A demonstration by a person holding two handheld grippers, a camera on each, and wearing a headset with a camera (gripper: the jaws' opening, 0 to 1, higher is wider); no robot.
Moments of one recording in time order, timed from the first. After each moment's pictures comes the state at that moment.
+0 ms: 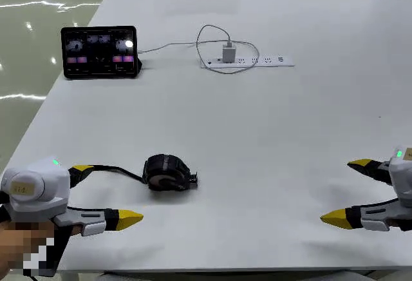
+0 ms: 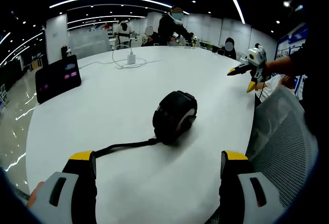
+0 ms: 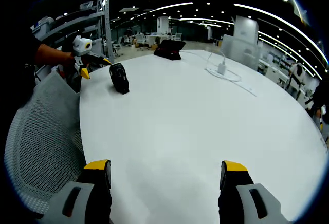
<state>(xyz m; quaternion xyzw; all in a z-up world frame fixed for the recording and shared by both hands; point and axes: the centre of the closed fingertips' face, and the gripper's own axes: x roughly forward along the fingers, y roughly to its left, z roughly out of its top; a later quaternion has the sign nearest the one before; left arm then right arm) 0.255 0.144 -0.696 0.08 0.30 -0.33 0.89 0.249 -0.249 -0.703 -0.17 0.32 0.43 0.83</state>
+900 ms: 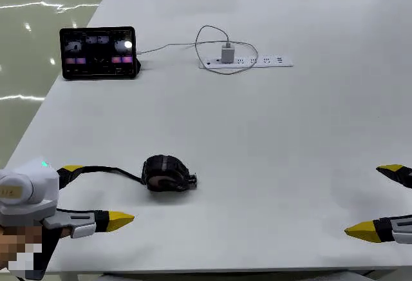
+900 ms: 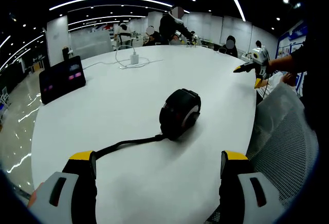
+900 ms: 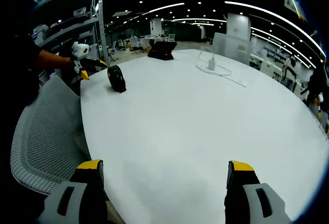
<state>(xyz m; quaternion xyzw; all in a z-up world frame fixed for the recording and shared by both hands) 0.254 0.159 -0.694 0.09 0.30 -0.33 0.89 0.237 -0.280 -0.700 -0.14 0.32 0.42 0.84</state>
